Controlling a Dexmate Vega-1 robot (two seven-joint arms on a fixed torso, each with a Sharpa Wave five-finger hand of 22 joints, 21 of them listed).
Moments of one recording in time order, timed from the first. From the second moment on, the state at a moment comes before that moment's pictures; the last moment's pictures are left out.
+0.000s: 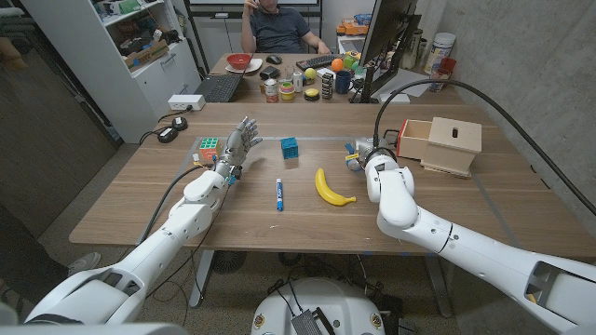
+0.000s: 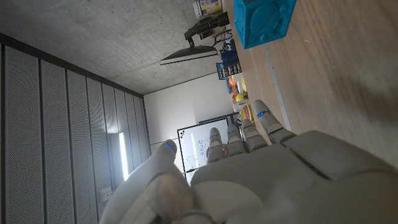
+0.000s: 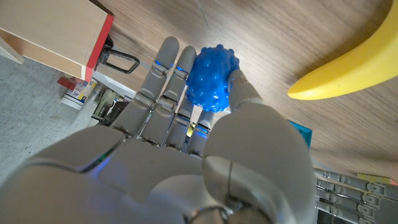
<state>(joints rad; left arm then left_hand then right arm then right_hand) 0.78 0.47 0.39 -1.15 -0.66 -0.31 -0.12 0.17 0.08 0.33 0.14 0.28 0.07 -0.09 0.19 0.18 0.04 -0.01 0.20 0.18 0.01 0.00 0.19 0.19 -0.04 0.05 0.69 0.18 -0.67 -0.64 -0.98 -1.99 -1.19 -0.95 0.53 0.87 0.03 0.40 -0.15 0.21 0.62 -0.16 0.48 0.26 0.68 -0.08 0.33 0.23 1.00 -0.16 0.29 0.27 0.77 -0.08 0.88 0.19</state>
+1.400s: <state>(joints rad) 0.78 0.47 0.39 -1.16 -0.68 -0.32 -0.16 0.17 0.08 0.33 0.14 0.28 0.07 -0.09 0.19 0.18 0.04 -0.01 0.20 0.18 0.01 0.00 0.19 0.19 -0.04 0.05 0.69 0.18 -0.73 -0.62 -0.80 -1.98 -0.98 -0.80 0.17 0.89 0.03 0.38 -0.15 0.21 0.62 -0.16 0.48 0.26 0.71 -0.07 0.33 0.24 0.97 -0.15 0.28 0.26 0.75 -0.08 0.88 0.18</state>
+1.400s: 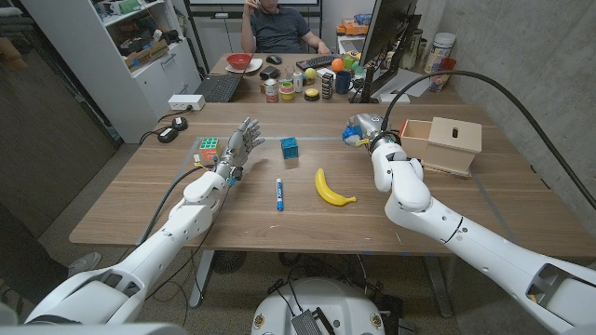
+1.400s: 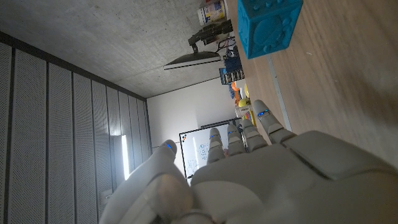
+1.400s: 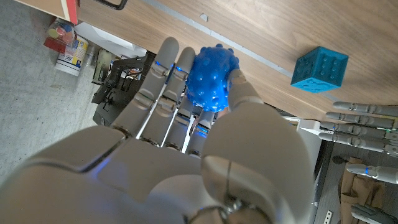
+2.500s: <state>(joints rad) 0.80 0.48 0.39 -1.17 -0.69 -0.32 -0.17 0.17 0.08 0.33 0.14 0.29 0.07 -0.09 0.19 0.18 0.04 -0.01 0.20 0.18 0.01 0.00 0.19 0.19 -0.04 0.05 0.68 0.18 -0.62 -0.62 -0.84 -1.86 -1.00 -0.86 0.08 0.90 0.02 0.37 -0.15 0.20 0.63 -0.17 0.48 0.26 0.73 -0.05 0.33 0.24 0.95 -0.13 0.26 0.26 0.73 -0.07 0.87 0.18</state>
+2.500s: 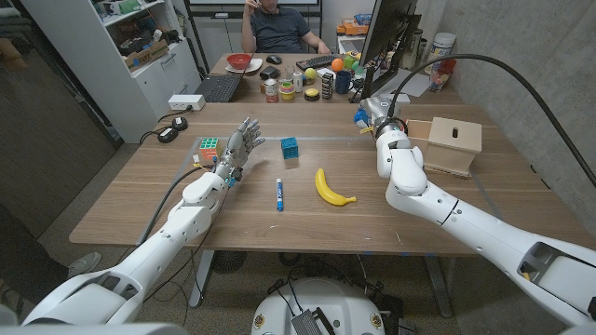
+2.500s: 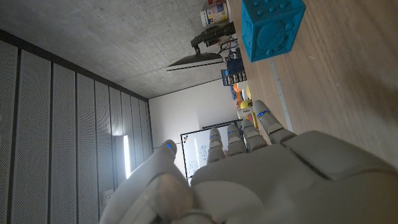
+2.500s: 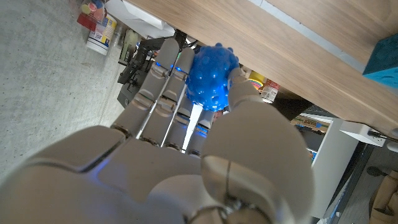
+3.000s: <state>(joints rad) 0.81 0.48 0.39 -1.18 -0.70 -0.32 -0.18 0.17 0.08 0.33 0.14 0.29 0.07 -0.09 0.19 0.18 0.04 -0.01 0.20 0.18 0.01 0.00 0.19 0.19 -0.04 0.05 0.68 0.18 -0.56 -0.60 -0.88 -1.80 -1.07 -0.93 0.10 0.92 0.02 0.37 -0.15 0.20 0.65 -0.17 0.48 0.26 0.73 -0.05 0.32 0.25 0.95 -0.12 0.26 0.26 0.72 -0.07 0.87 0.18</state>
